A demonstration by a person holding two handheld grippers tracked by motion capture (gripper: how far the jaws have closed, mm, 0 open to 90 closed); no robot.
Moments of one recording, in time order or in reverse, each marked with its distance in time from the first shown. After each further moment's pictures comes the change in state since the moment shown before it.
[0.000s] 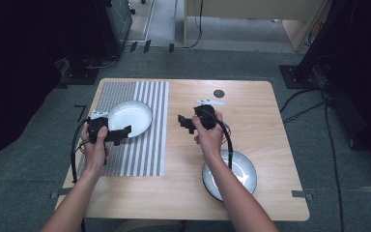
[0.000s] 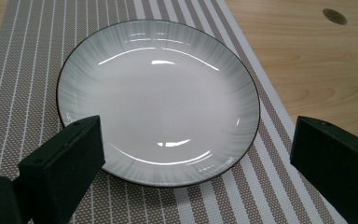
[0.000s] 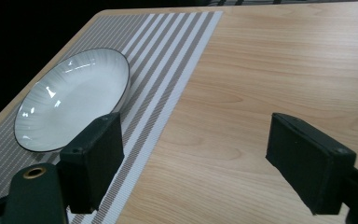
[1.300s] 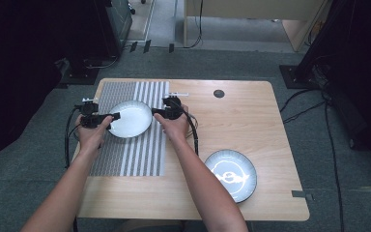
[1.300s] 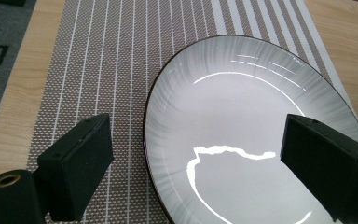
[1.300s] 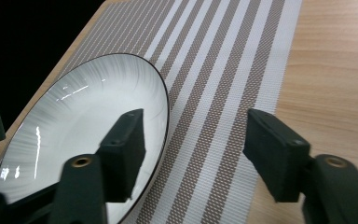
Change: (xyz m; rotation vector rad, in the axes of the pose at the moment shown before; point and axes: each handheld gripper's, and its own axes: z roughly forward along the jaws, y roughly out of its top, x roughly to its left) left arm 0.063 0.033 0.046 0.067 0.088 -0.145; right arm 0.046 0.013 0.127 0.074 0.061 0.096
